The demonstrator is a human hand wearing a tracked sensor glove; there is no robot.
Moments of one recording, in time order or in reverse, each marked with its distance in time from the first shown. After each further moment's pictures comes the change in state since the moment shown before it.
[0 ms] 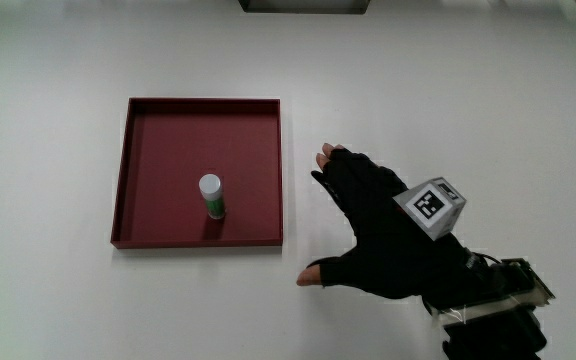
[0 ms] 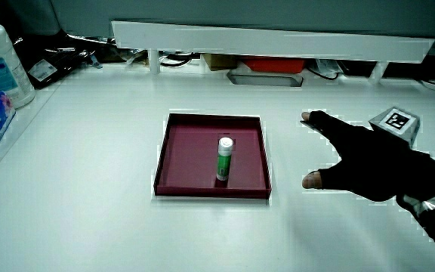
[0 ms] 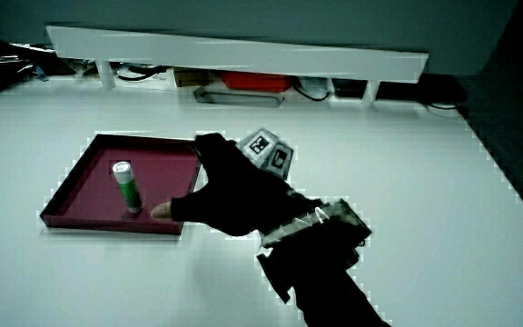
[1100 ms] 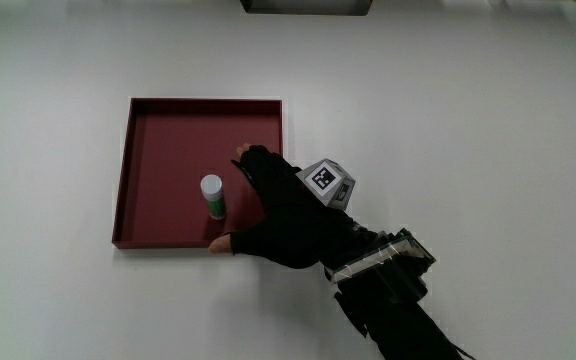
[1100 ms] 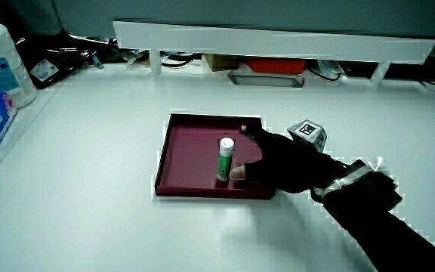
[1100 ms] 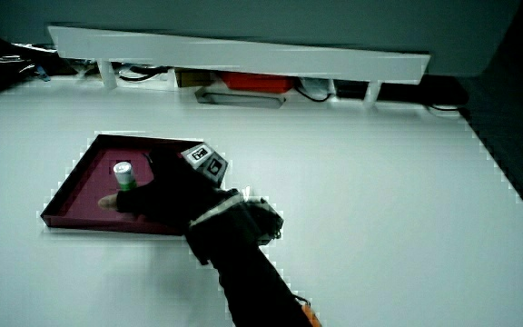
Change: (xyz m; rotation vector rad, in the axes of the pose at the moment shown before) arm 0.019 0.116 -0.060 0.017 0.076 0.054
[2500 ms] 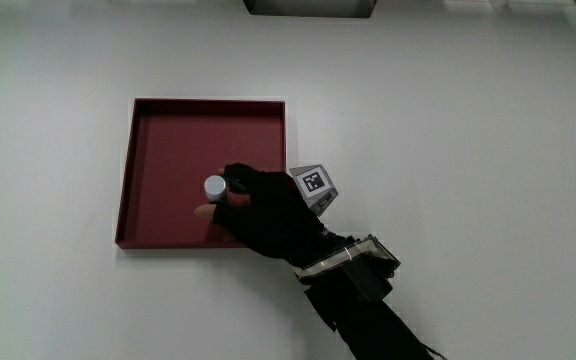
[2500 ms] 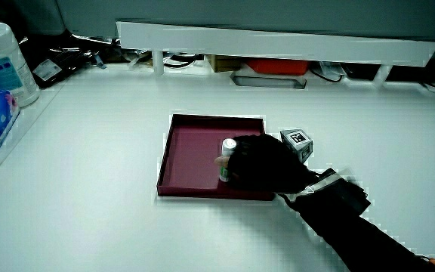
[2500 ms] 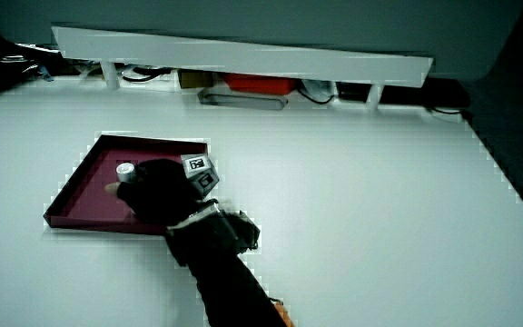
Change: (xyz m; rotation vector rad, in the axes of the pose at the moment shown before) arm 0.023 0.014 -0.021 0.199 0.274 0.039
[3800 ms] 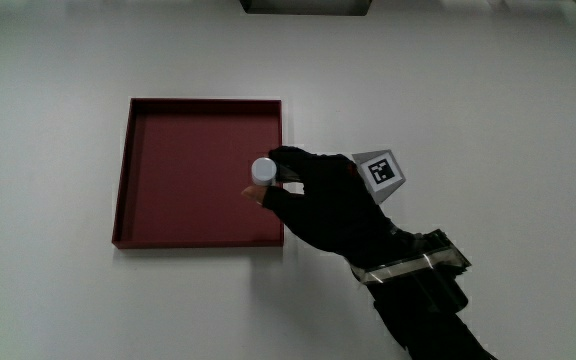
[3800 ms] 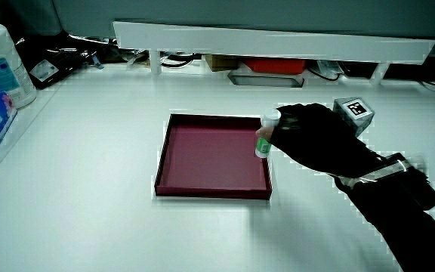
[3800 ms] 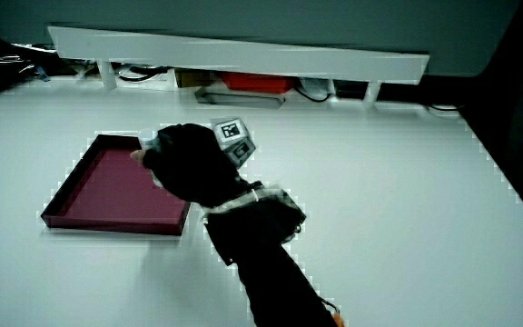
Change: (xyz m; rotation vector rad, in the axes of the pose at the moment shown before) arm -0.069 -0.054 0.065 0.056 -0.034 0.168
